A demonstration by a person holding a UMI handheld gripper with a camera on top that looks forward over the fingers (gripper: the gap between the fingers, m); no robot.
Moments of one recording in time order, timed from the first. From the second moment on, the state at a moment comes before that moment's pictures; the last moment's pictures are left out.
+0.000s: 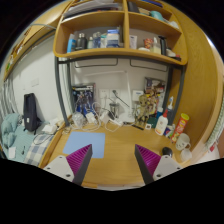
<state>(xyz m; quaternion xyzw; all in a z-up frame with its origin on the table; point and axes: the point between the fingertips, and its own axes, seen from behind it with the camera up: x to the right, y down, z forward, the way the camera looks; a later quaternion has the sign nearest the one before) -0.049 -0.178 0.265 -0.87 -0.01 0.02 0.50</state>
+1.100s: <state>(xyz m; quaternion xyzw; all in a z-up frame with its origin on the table) 0.293 -0.048 -0.020 -0.92 0.10 -0.02 0.38</state>
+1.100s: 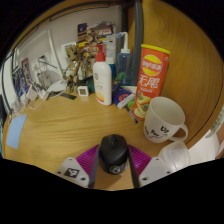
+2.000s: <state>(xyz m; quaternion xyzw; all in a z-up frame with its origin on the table) 0.134 0.031 0.324 -0.82 0.10 -0.05 0.57</state>
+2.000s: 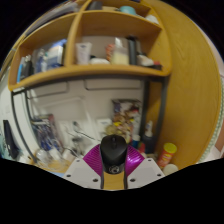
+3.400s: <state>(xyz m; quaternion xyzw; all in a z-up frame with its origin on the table) -0.239 0.031 0.042 -0.93 -0.04 0.02 0.36</state>
